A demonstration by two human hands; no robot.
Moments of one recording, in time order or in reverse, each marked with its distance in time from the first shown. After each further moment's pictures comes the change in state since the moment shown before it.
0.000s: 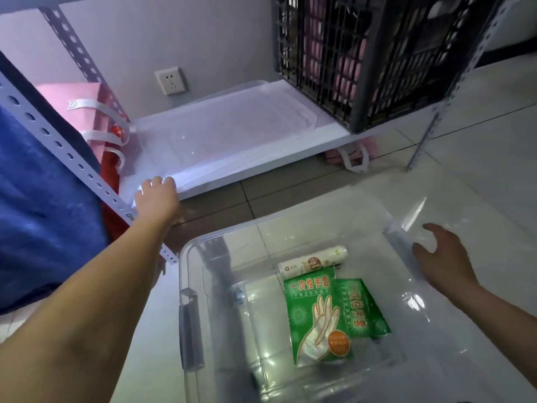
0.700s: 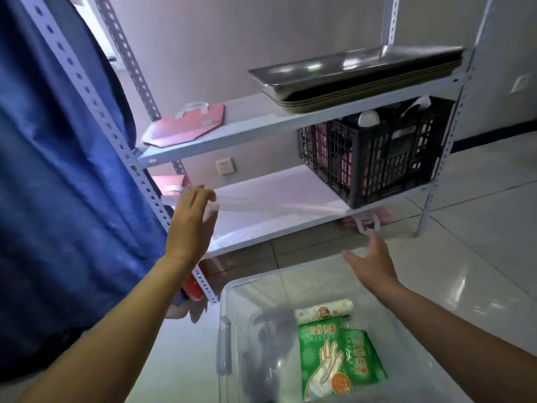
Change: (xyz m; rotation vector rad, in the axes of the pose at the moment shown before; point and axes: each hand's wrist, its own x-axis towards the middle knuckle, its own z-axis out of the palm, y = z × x) left_hand -0.173 0.031 -0.235 -0.450 0.745 0.458; right_hand -0.054 -0.143 -0.083 0.391 -0.167 -0.245
